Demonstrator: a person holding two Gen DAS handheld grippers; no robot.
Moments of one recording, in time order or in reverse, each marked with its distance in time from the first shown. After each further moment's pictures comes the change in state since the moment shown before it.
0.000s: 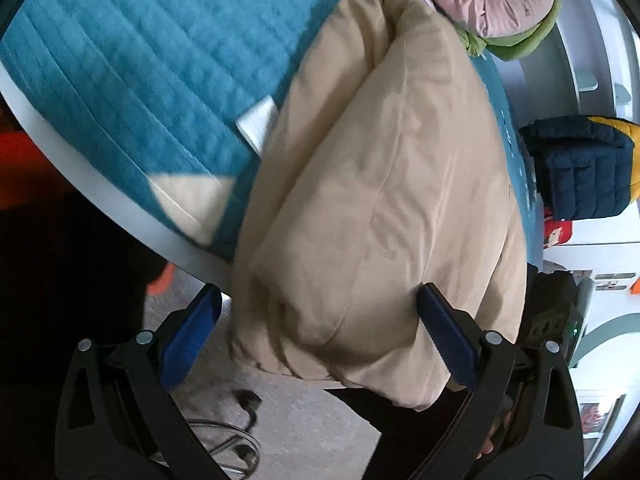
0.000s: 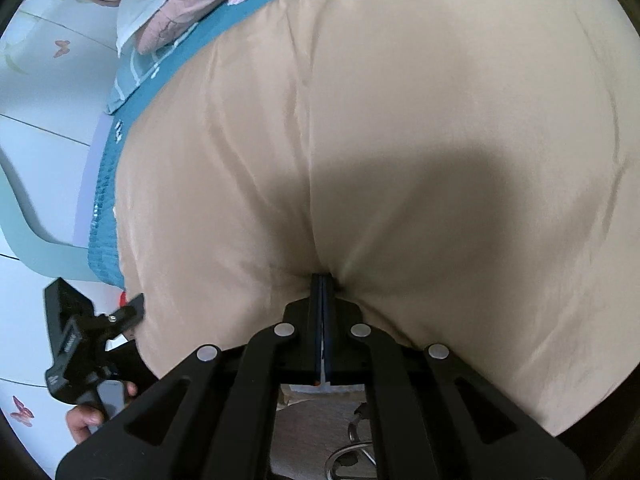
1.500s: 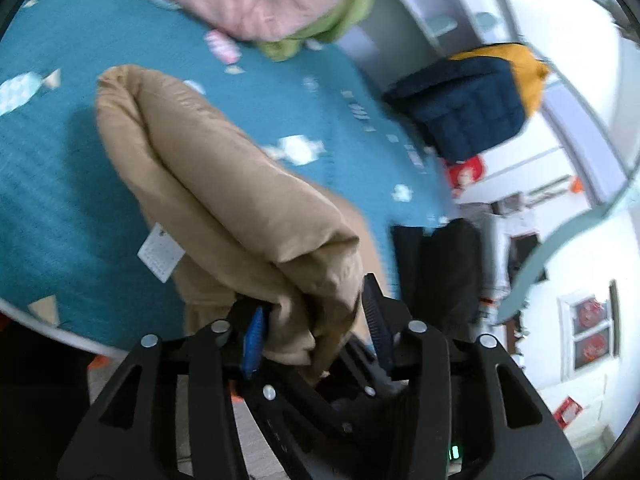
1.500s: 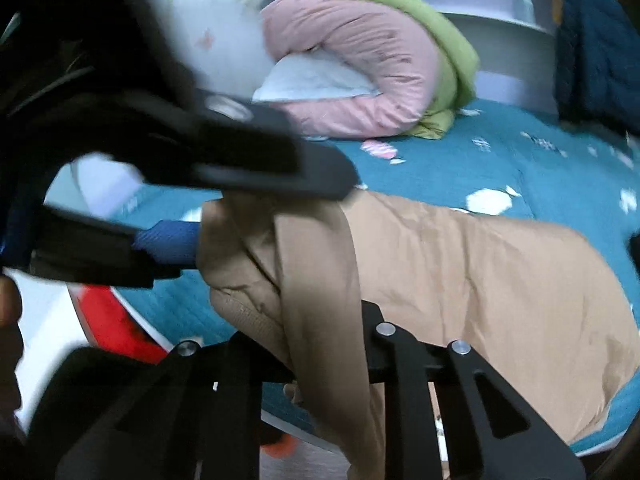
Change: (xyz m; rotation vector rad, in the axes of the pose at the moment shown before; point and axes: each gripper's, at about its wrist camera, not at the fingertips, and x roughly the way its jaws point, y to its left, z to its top) left arm -0.082 -0.184 -0.016 0.404 -0.050 -0.299; right arm -0.063 0.121 -0.055 -0.505 -0.563 -0.061
